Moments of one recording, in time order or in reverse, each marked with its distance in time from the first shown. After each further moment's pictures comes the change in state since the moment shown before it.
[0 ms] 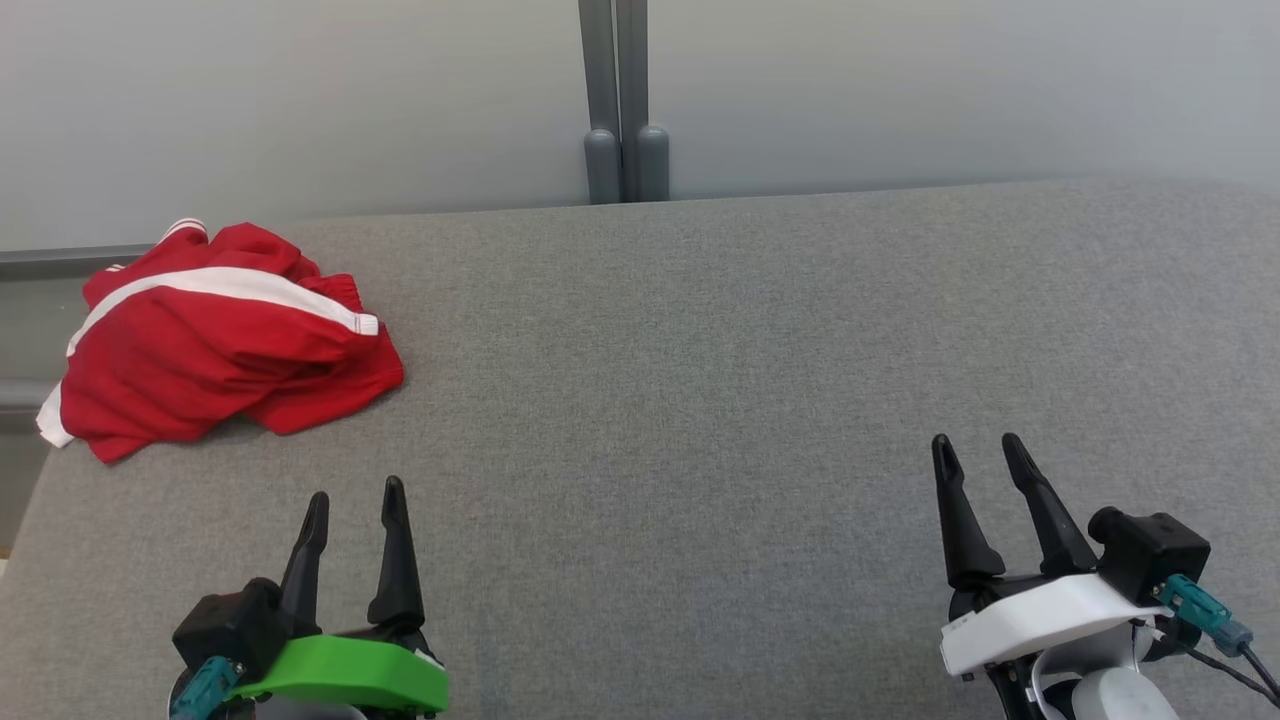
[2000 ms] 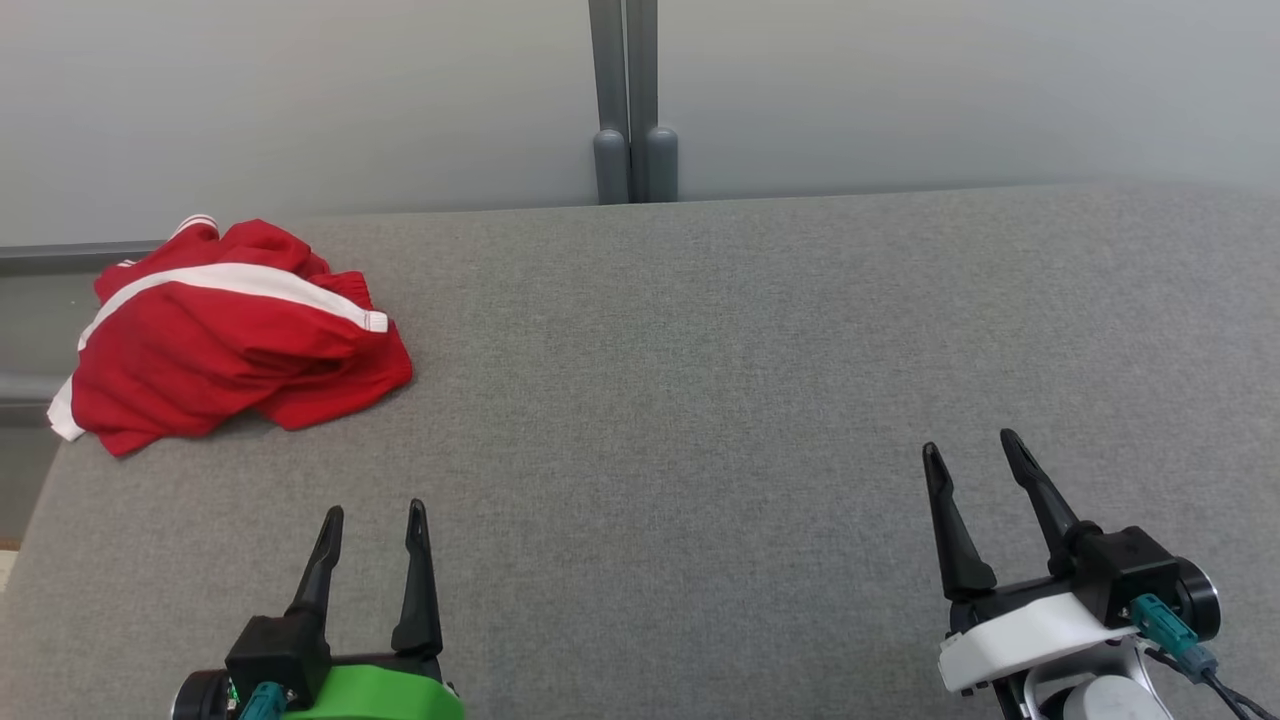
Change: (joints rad) left arm 0.031 0.003 -0.022 0.017 0.199 0.021 -0.063; right arm 0.012 -0.003 -0.002 -0.004 -0.240 0.000 -0.063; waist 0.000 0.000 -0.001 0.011
